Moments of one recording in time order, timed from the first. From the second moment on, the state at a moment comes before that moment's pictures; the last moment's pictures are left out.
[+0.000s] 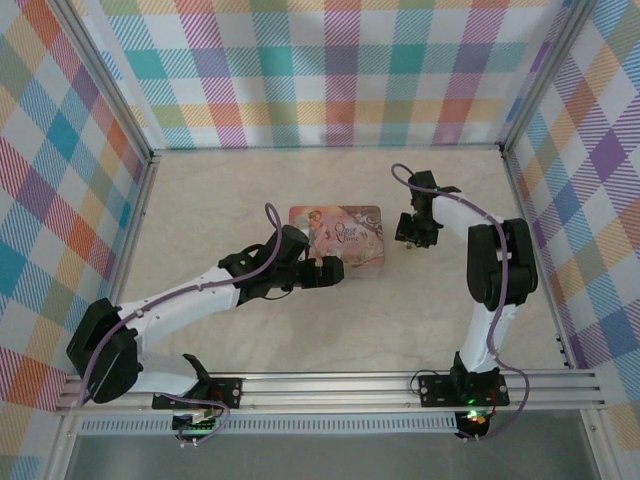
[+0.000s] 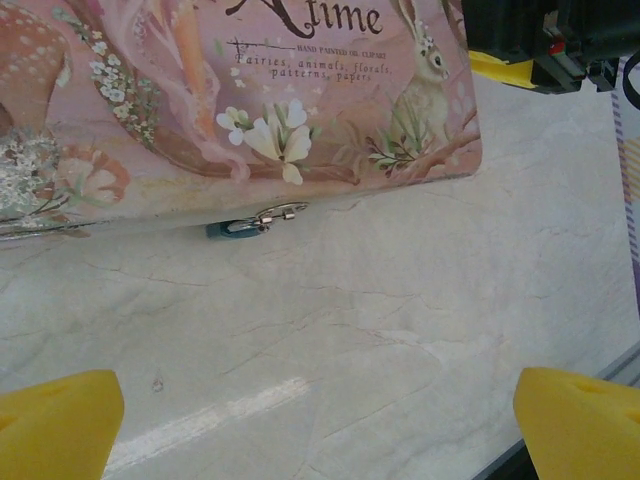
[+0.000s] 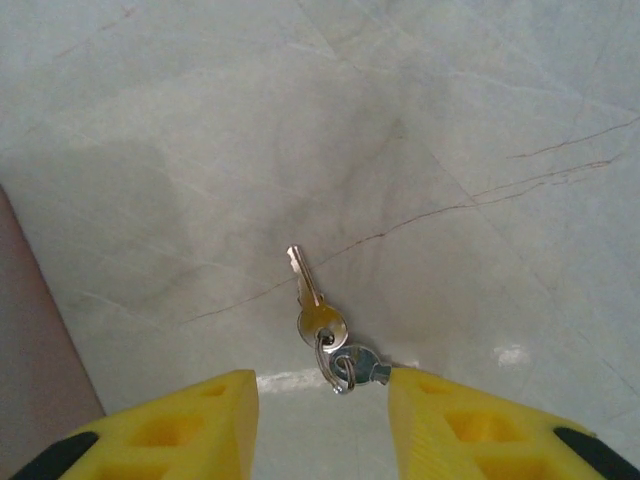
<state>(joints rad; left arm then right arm) -0.83 1.34 0.93 -0.39 0.08 -0.82 0.21 1.92 1.32 -0.75 -0.05 0.43</state>
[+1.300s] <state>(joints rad) -0.78 1.35 1.02 -0.41 0.04 -0.83 0.21 1.41 1.17 -0.62 -0.29 0.32</state>
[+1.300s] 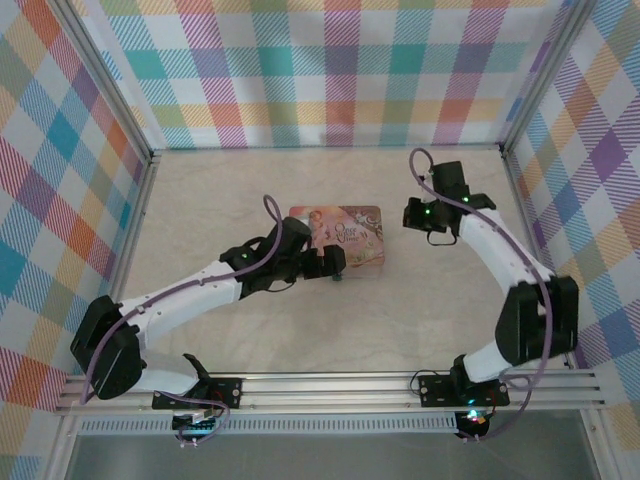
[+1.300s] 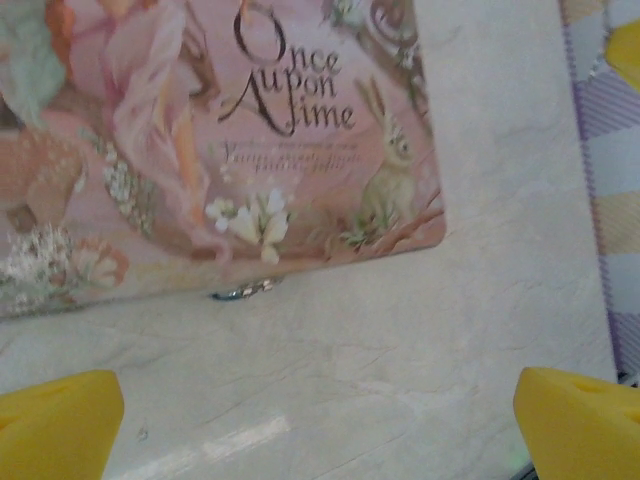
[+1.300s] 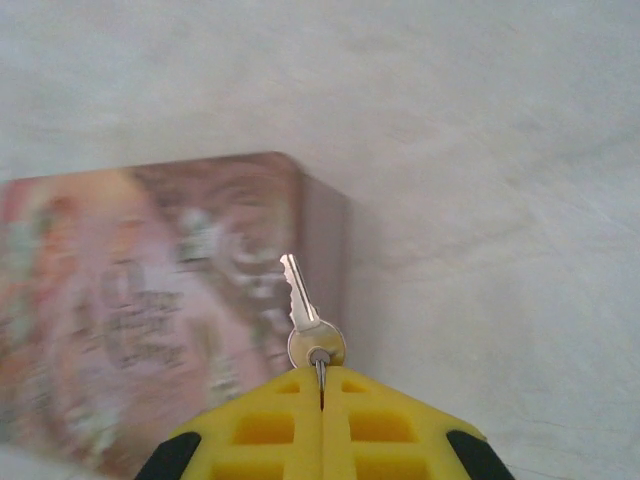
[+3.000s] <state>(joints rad) -0.76 1.39 1.32 -0.27 0.33 -0.86 0.50 1.04 1.06 -0.41 -0.54 0.14</state>
